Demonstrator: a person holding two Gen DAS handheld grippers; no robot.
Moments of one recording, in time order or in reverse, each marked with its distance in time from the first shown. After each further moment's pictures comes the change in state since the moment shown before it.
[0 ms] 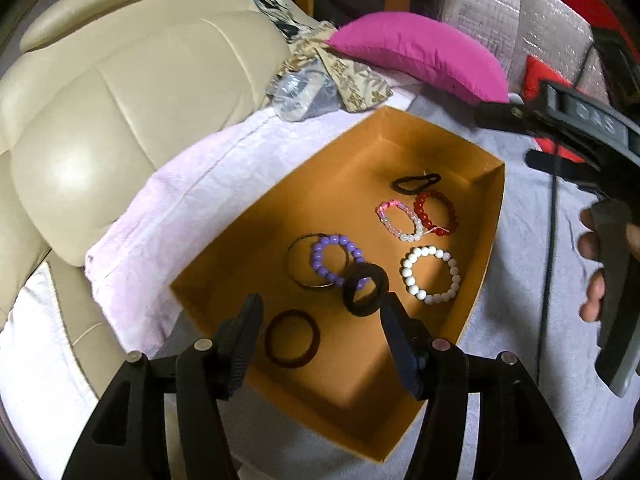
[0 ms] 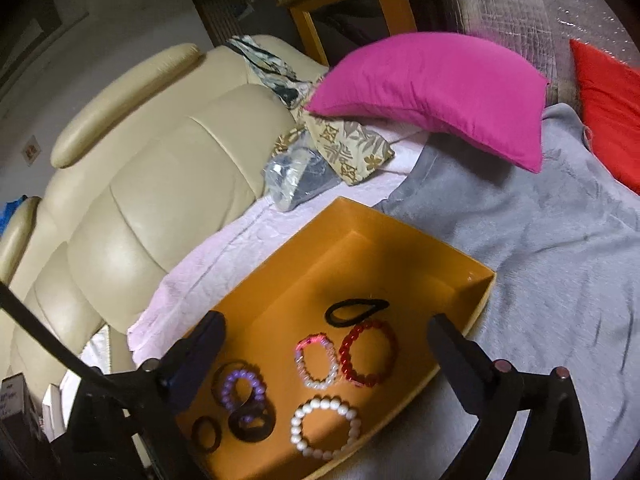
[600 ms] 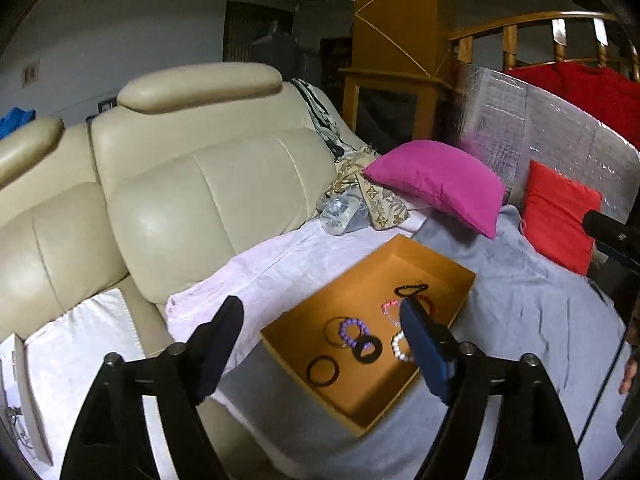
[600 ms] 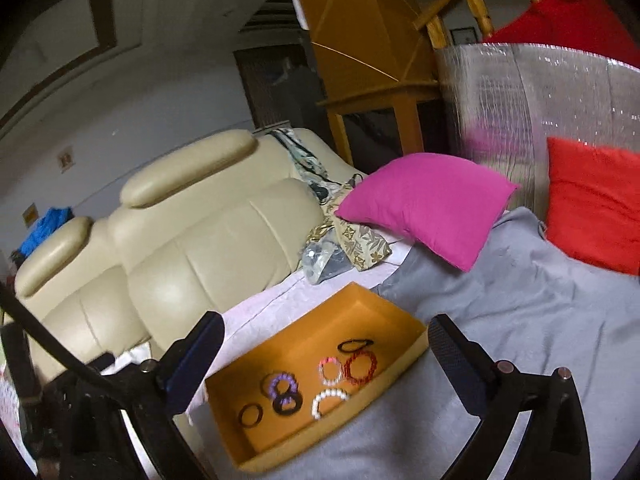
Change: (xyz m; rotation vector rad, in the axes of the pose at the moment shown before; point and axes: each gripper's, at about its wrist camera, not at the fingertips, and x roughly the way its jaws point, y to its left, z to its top) left arm -0.175 0.004 -0.021 -0.110 -0.359 0.102; right arm -0.217 0.035 -0.025 -0.130 -0.274 0.025
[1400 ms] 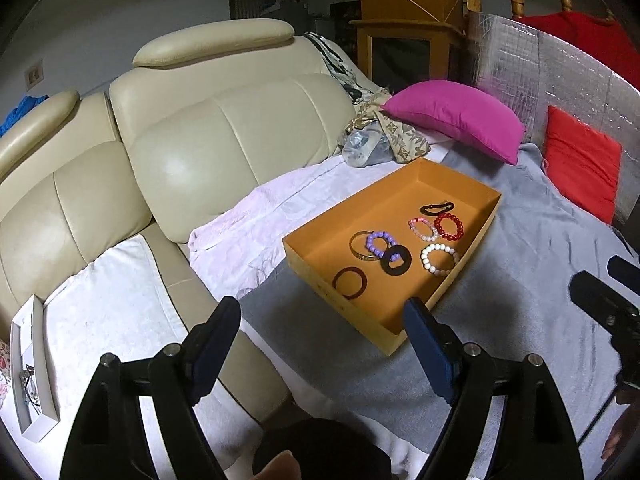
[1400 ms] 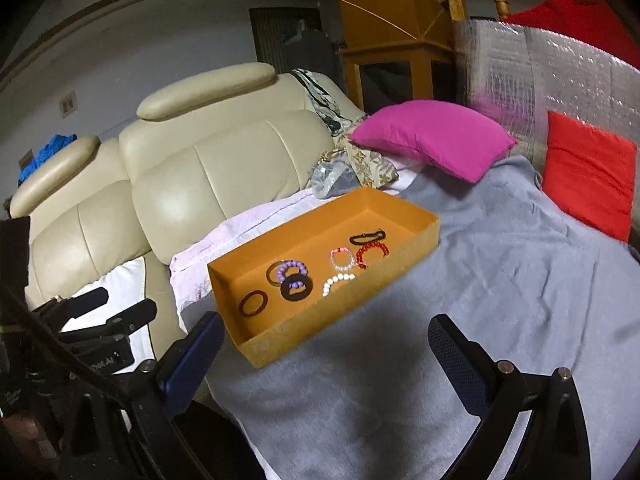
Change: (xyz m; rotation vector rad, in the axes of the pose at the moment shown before) left arm 0.010 -0.003 -0.078 0.036 0.143 0.095; right arm 0.001 0.044 -0.131 -0.102 0.139 -0.078
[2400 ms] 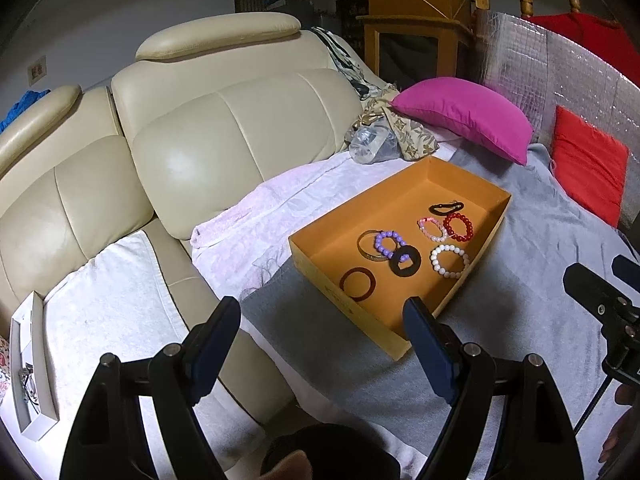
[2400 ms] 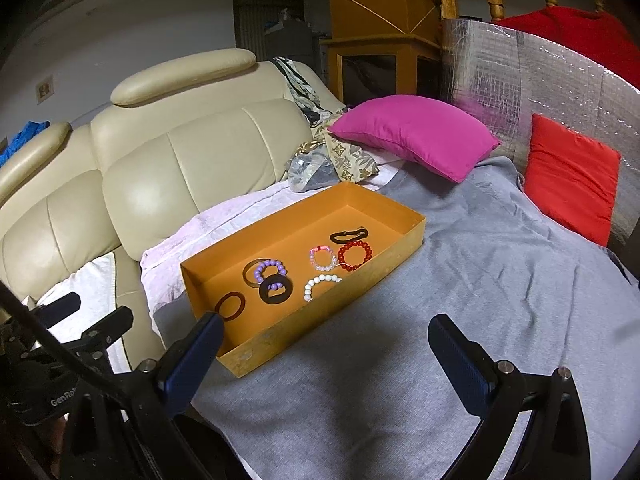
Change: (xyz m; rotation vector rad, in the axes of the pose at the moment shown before) left arm 0.012 0.004 0.003 -0.011 0.020 0.017; right arm 0.018 0.010 0.010 0.004 0.032 -0.093
